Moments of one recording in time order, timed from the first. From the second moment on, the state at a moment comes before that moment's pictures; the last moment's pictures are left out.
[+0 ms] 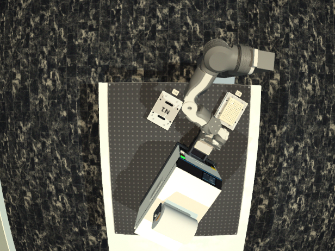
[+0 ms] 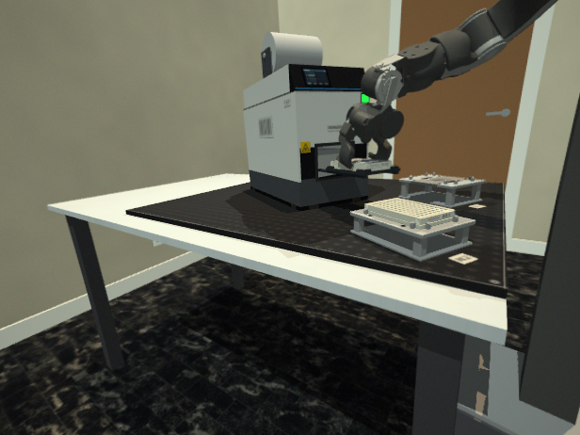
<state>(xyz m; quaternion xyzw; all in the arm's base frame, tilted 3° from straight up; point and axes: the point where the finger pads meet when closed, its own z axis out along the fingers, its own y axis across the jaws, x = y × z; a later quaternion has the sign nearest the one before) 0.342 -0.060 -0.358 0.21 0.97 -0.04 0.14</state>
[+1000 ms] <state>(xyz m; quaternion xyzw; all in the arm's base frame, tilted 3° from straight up) 0.345 -0.060 -0.331 0.20 0.97 -0.04 0.14</state>
